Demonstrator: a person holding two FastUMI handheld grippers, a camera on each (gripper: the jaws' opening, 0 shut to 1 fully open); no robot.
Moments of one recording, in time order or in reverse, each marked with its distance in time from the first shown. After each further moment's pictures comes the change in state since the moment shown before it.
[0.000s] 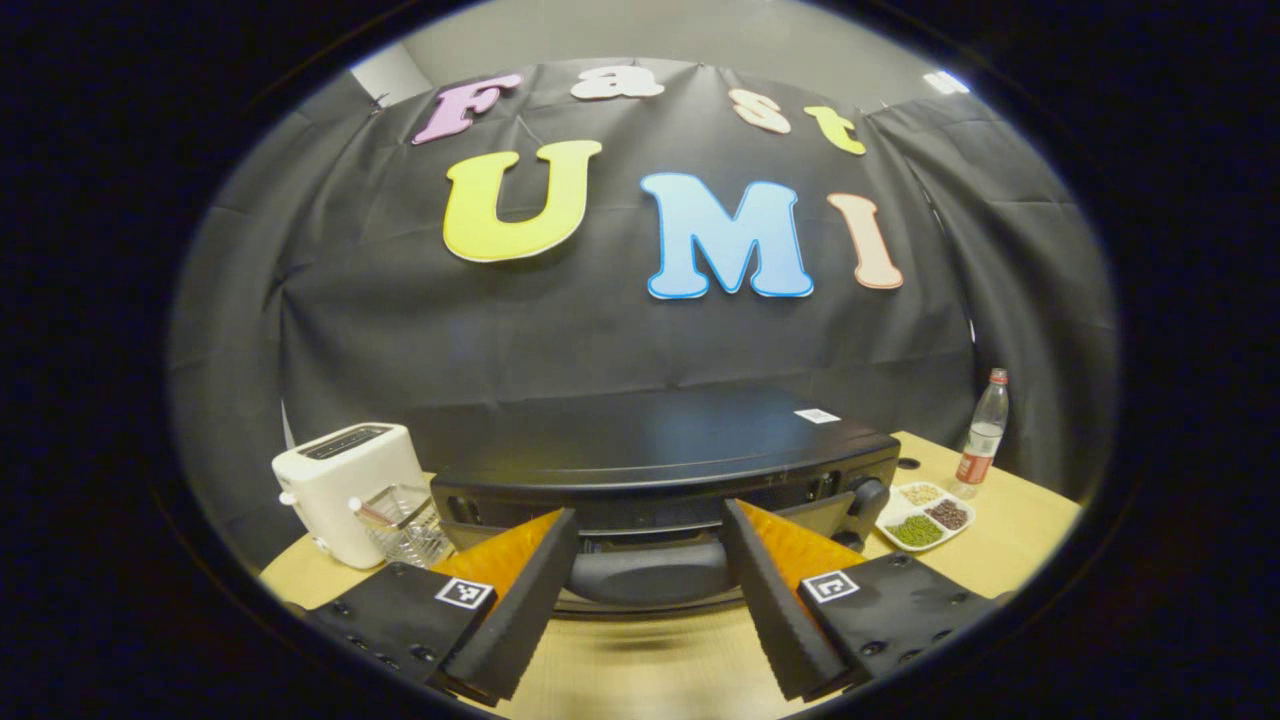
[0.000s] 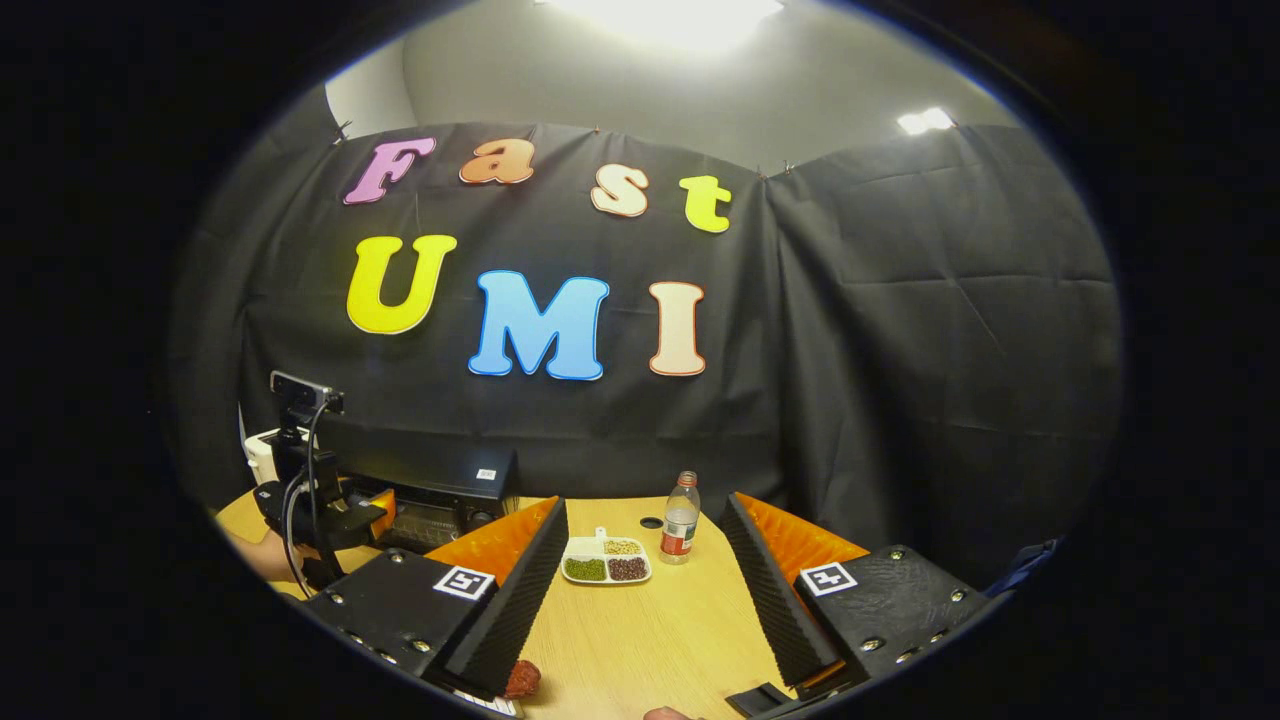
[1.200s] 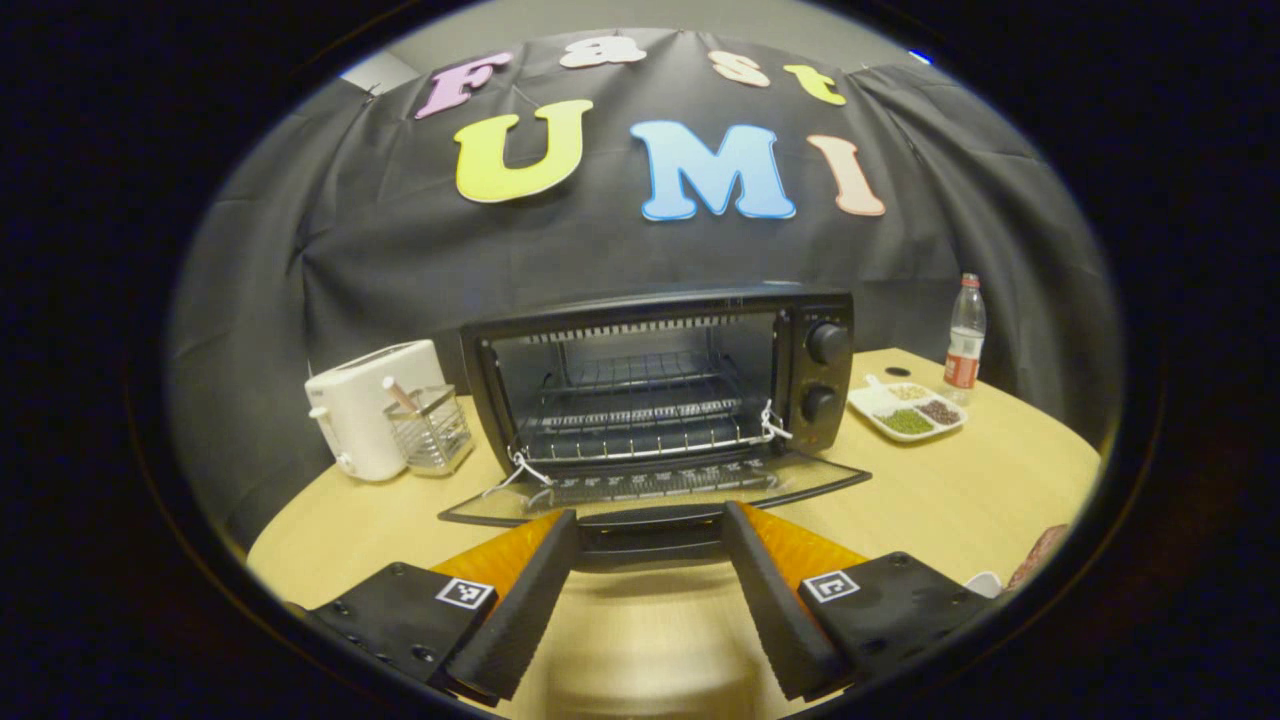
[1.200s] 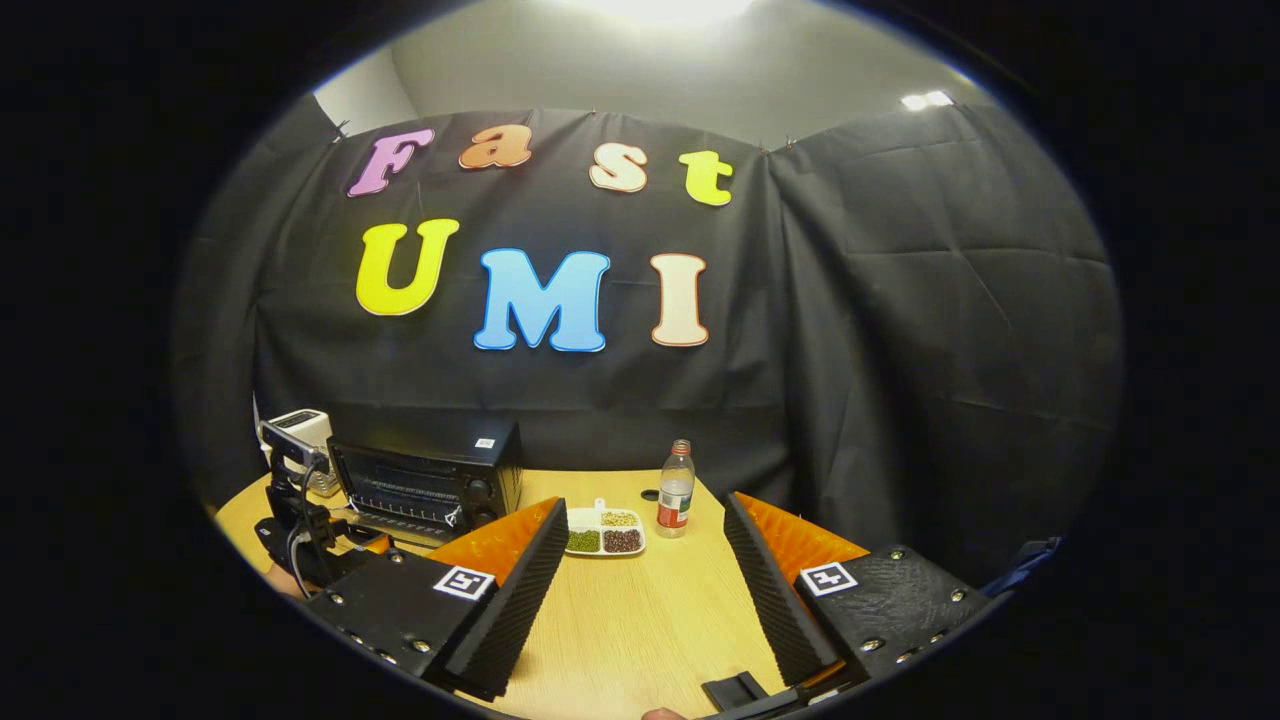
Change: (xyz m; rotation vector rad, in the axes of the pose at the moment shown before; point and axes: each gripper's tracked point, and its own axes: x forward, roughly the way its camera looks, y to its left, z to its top) left arm -0.081 -0.016 -0.122 0.049 0.192 0.045; right arm -0.011 -0.035 -0.031 0.000 0.087 0.054
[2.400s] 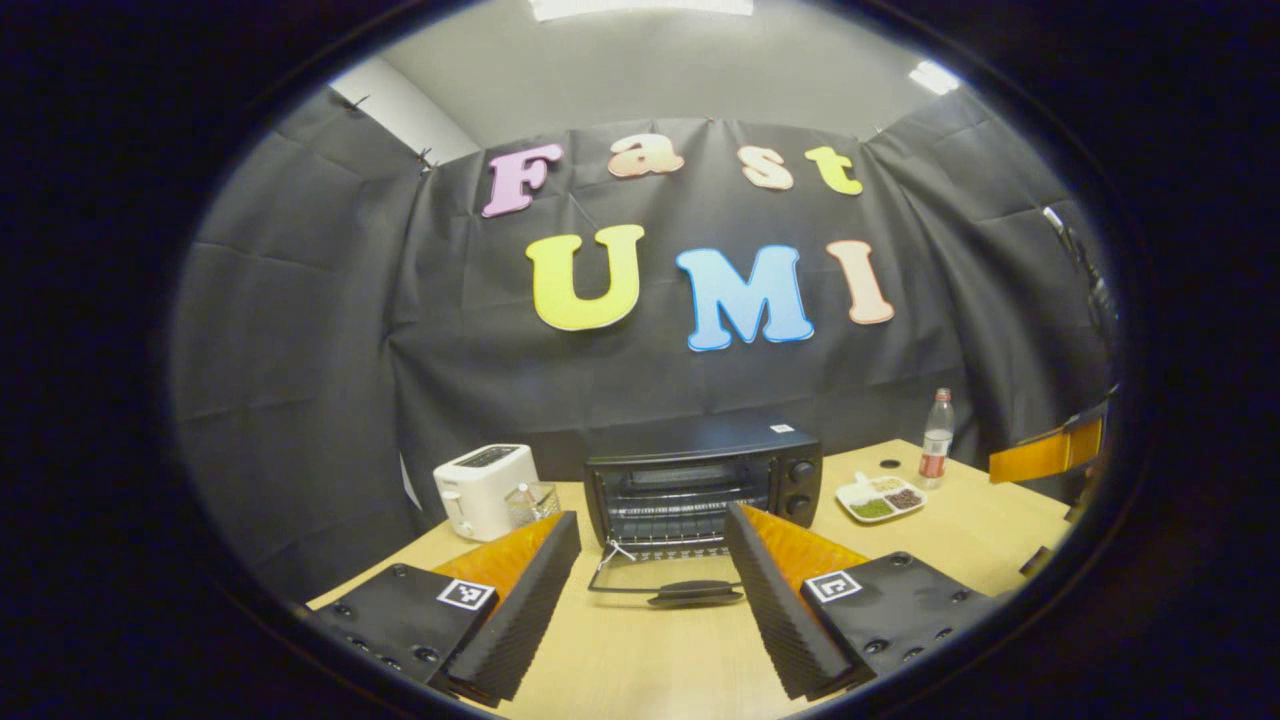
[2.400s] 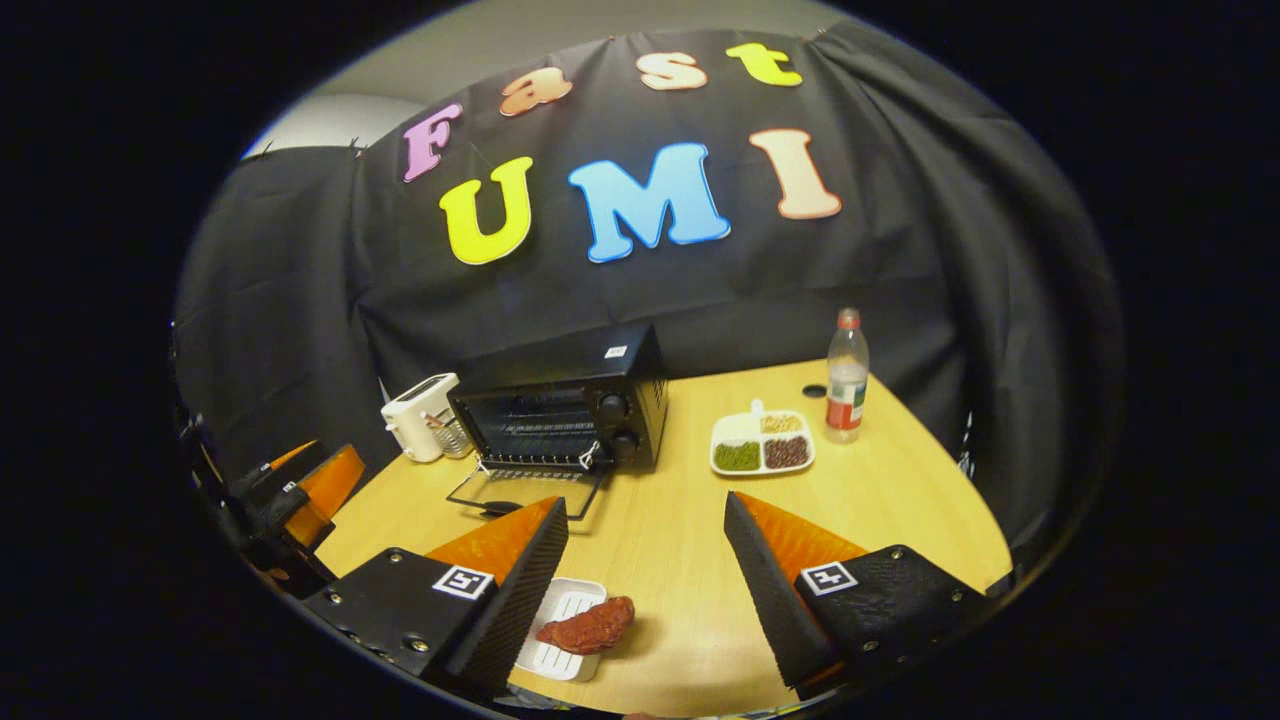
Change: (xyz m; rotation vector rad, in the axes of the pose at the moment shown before) left arm -0.215 0.040 0.138 -0.019 -0.290 0.145; right arm 0.046 0.102 -0.108 0.237 0.363 0.483
